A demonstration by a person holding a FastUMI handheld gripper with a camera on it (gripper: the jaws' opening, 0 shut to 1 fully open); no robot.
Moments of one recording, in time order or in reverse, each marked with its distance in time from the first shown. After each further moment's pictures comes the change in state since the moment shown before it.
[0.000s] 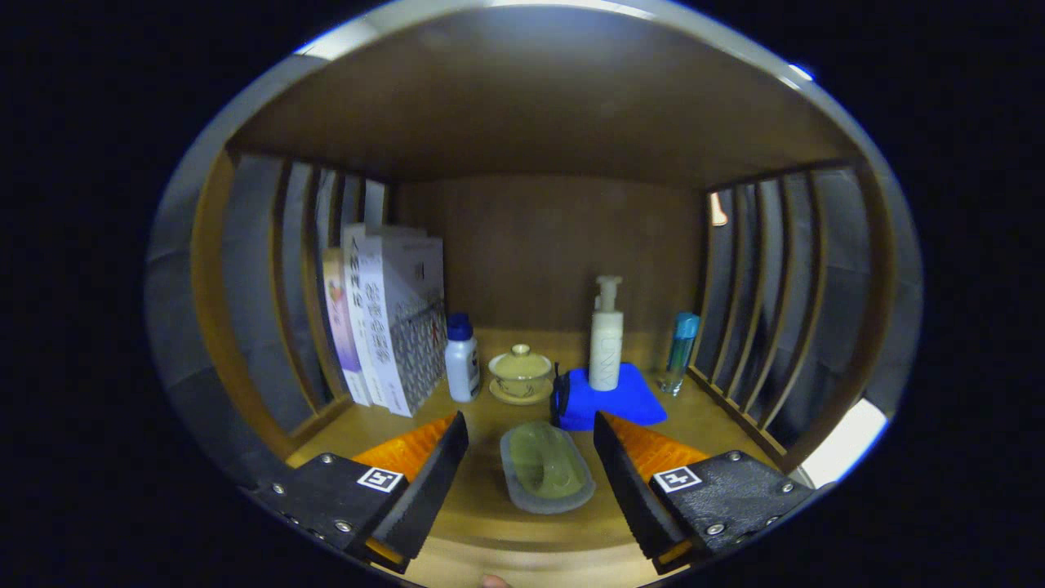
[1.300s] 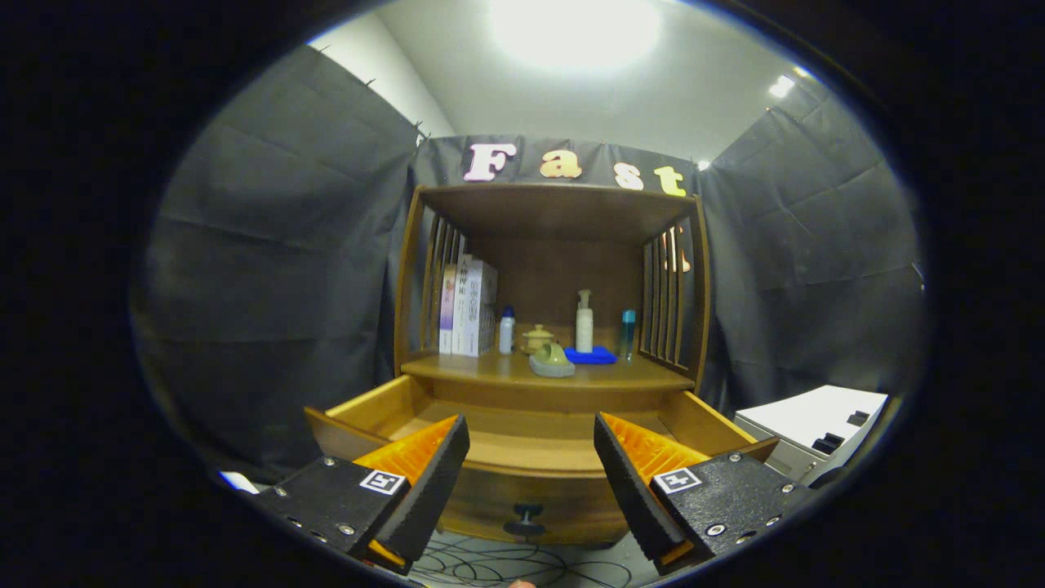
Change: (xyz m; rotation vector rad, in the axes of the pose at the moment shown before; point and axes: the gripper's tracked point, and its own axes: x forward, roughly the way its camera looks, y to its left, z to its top) arm -0.308 0.009 -0.131 -0.133 -0.152 0.016
